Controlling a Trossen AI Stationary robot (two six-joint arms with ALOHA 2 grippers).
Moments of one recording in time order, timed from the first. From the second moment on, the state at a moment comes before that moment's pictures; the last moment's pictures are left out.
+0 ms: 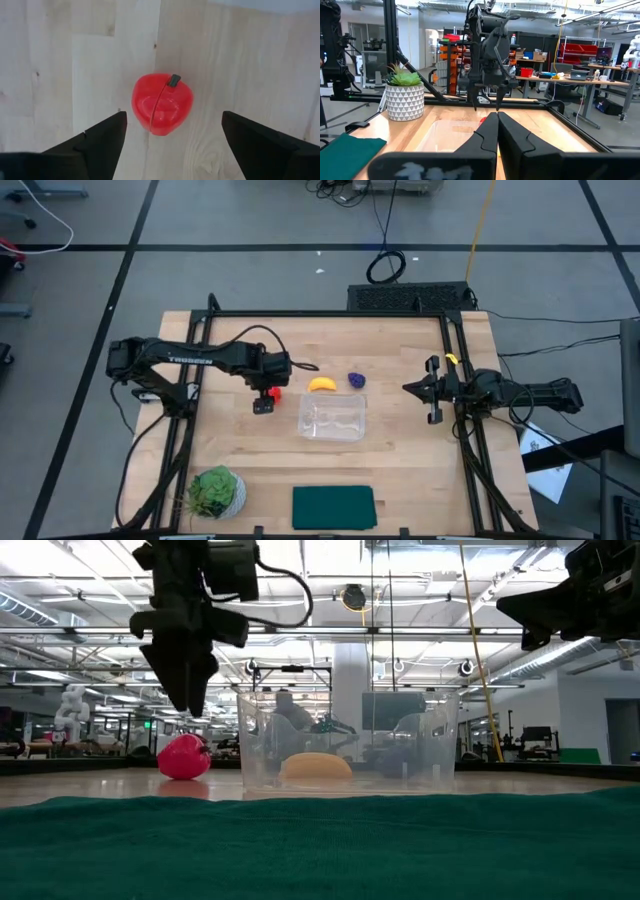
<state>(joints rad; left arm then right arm) 0.15 1.53 1.07 -0.93 0.02 0.04 0.02 0.06 0.02 0.18 0.05 -0.06</state>
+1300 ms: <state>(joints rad) 0.17 1.78 1.07 -0.87 0.00 0.16 0.02 0.06 0.02 0.17 0.05 -0.06</state>
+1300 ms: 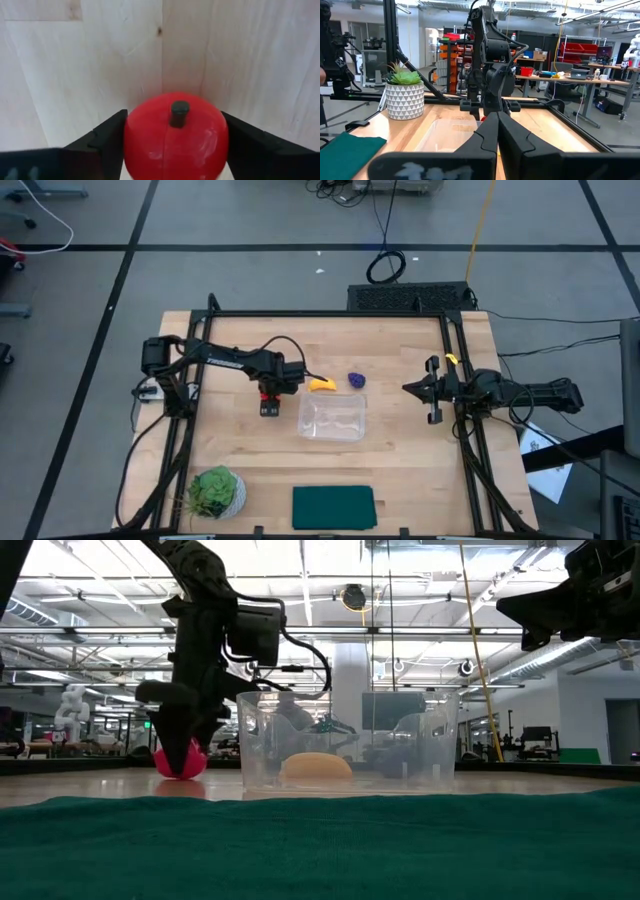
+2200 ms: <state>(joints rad) 0.17 1.73 1.23 -1.02 -0.01 0.29 0.02 0.06 0.02 0.17 0.05 -0.06</state>
